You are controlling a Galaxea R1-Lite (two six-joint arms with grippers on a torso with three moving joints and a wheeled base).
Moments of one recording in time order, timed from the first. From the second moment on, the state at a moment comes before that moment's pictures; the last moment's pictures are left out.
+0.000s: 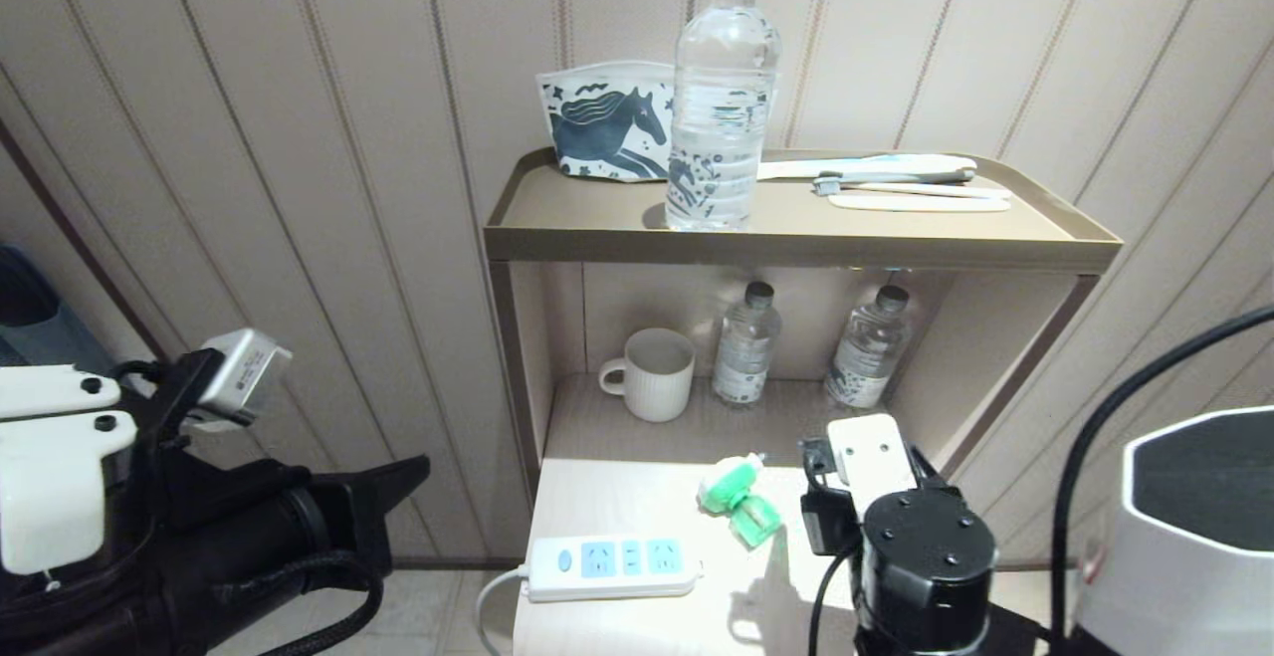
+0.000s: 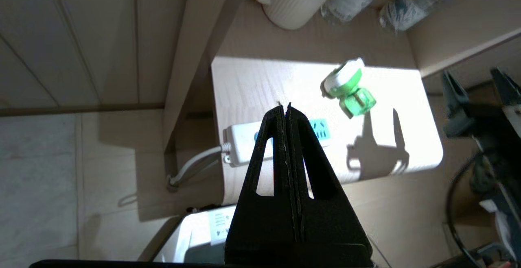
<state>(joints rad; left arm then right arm) -0.76 1.25 -0.50 -0.34 0.24 -0.52 0.80 2.00 -0.29 -1.52 -1.06 -0.17</state>
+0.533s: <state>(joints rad) -0.75 0.84 -0.51 0.07 0.41 -0.52 0.71 1.61 -0.02 -1.51 -1.11 -0.28</state>
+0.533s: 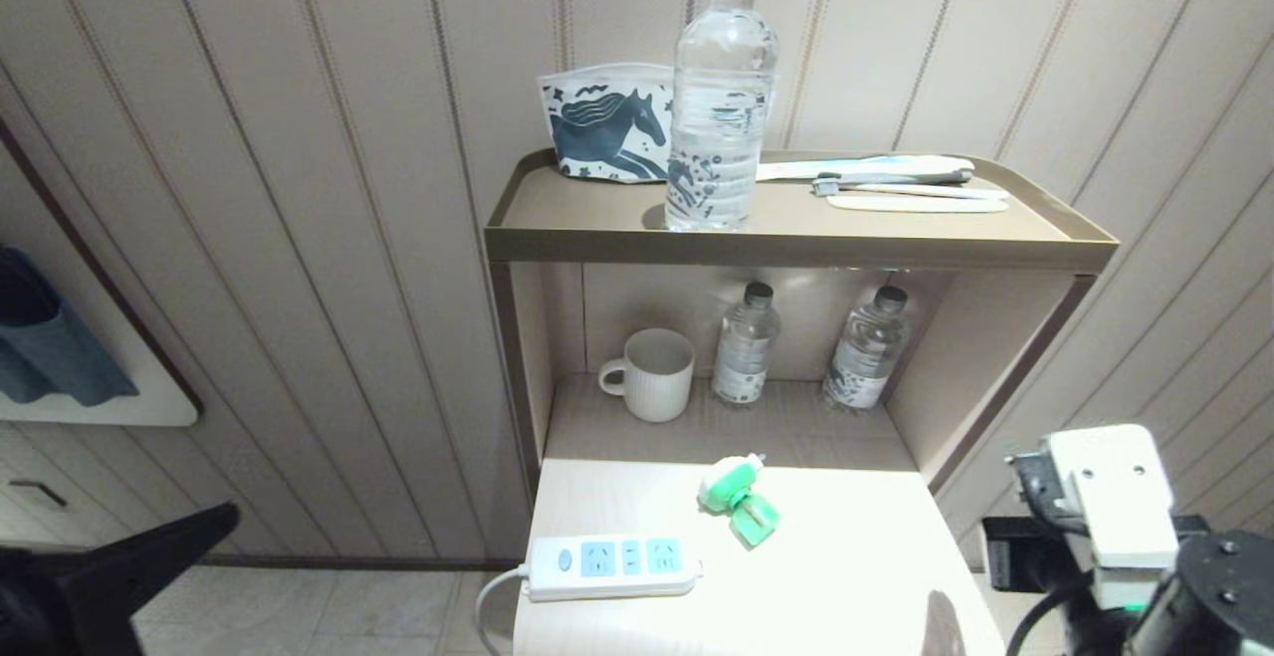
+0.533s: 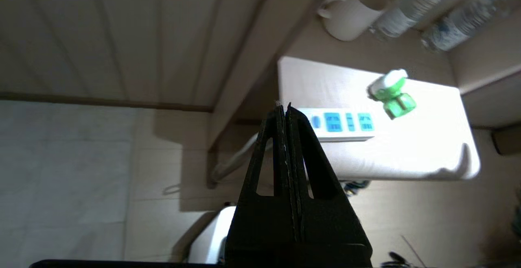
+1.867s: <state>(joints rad) -0.04 0.23 -0.54 0.72 0.54 -0.46 -0.01 0.26 -0.30 -0.08 -1.09 -0.20</state>
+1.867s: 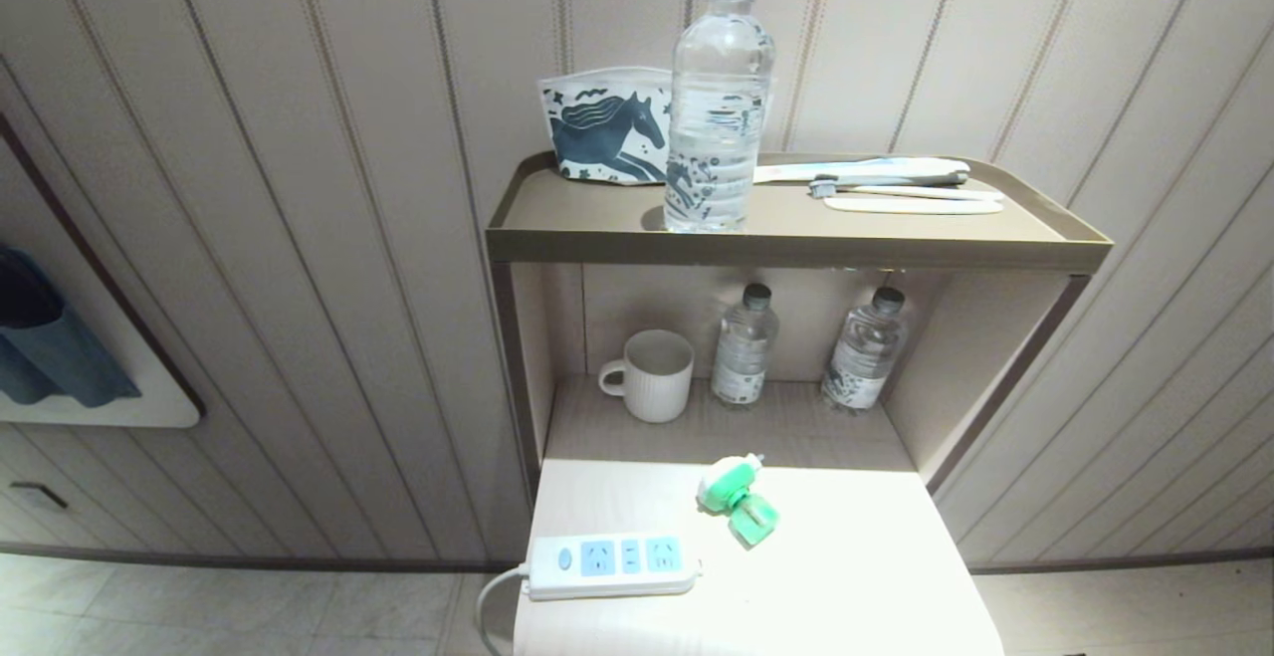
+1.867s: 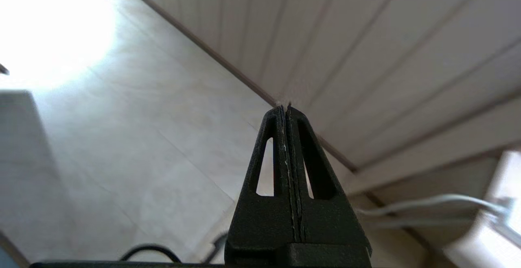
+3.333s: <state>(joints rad) 0.01 0.00 -0.08 0.19 0.03 -0.01 0.00 0.00 0.00 0.01 -0.03 0.01</state>
